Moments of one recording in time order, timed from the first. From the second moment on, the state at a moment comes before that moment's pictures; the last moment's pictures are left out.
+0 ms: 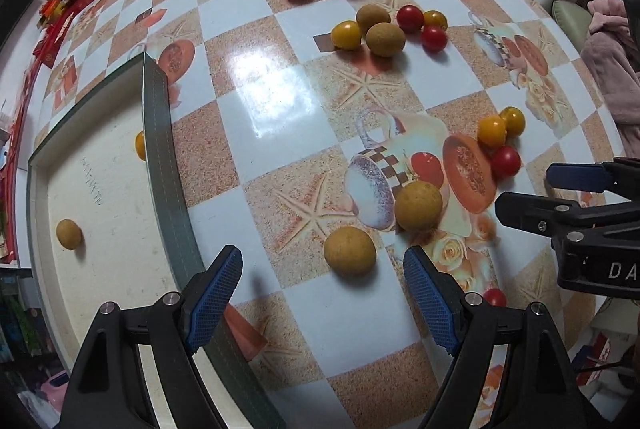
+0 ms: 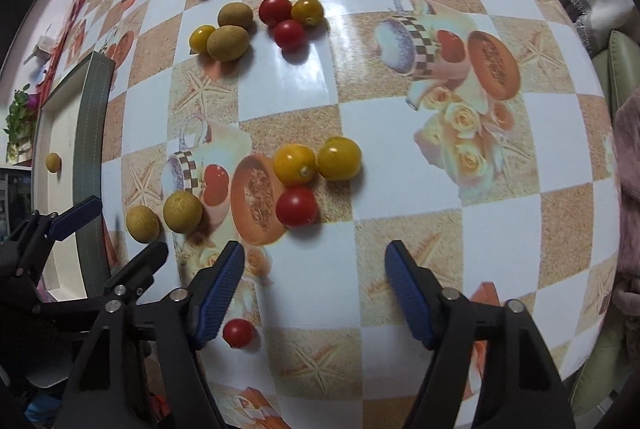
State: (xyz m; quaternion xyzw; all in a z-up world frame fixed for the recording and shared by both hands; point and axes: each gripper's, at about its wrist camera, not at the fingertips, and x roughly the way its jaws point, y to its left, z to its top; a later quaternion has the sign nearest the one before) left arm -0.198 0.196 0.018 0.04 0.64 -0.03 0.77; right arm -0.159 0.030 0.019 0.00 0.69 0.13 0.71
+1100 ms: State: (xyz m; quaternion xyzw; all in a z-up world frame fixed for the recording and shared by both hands) left arm -0.206 0.226 0.056 -0.06 0.63 -0.04 0.77; right arm -0.167 0.031 0.035 0.03 0.68 0.15 0.72
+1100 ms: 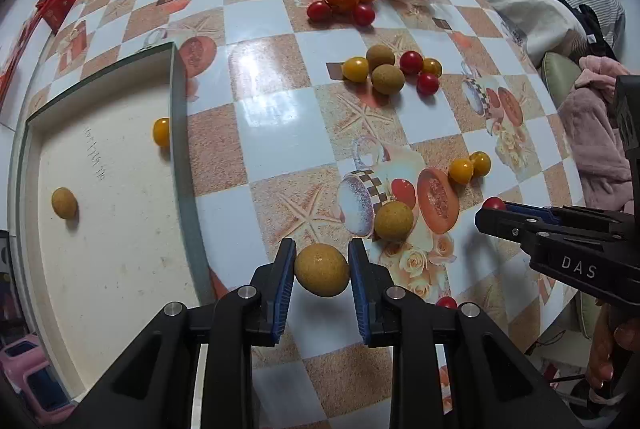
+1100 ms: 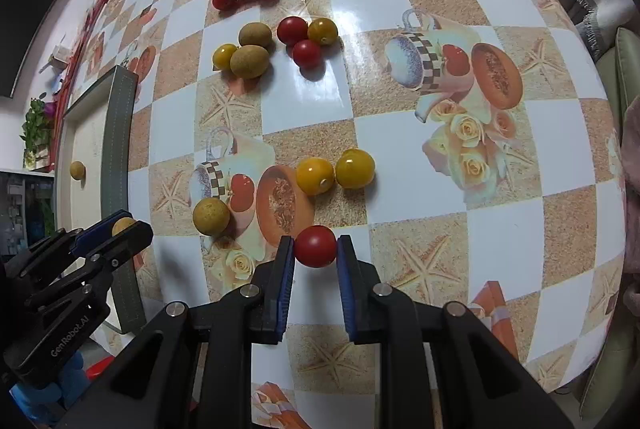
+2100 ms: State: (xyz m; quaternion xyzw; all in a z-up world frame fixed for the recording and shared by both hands) left arm -0.267 0.346 0.076 -0.13 0.59 0.07 0.79; right arm -0.181 0.168 0.078 -0.05 0.65 0.26 0.72
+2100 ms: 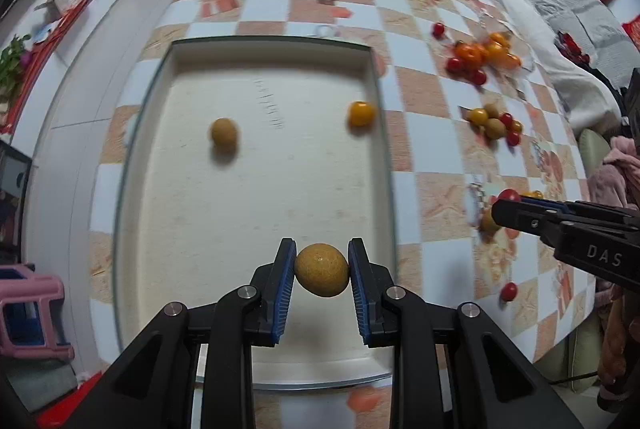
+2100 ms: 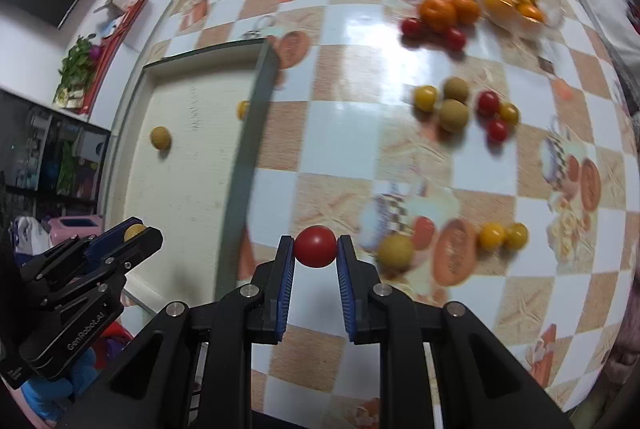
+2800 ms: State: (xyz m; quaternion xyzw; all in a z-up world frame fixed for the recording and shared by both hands) left arm -0.301 0.417 0.022 -0.13 0.61 0.17 0.76; right arm -0.179 0.312 0.040 -0.15 0.64 0.33 0.67
